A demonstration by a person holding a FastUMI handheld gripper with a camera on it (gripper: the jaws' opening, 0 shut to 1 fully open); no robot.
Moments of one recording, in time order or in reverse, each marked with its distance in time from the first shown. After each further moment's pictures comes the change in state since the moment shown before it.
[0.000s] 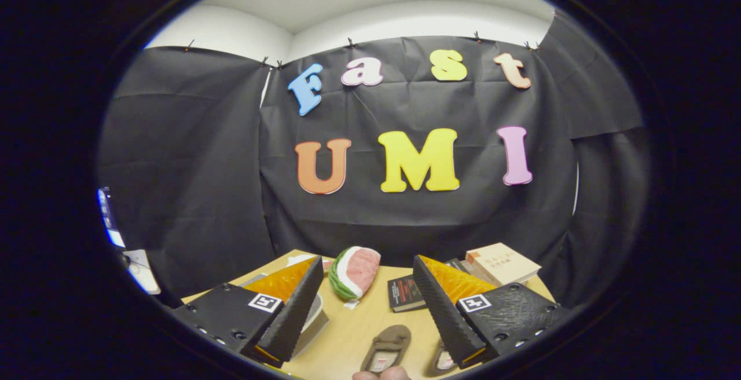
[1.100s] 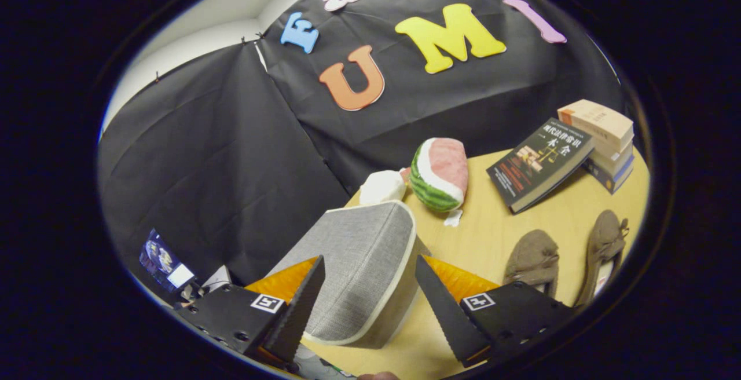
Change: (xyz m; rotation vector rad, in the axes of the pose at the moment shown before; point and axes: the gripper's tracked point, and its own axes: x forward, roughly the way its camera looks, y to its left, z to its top) arm 0.065 0.114 -0.201 0.386 0.428 0.321
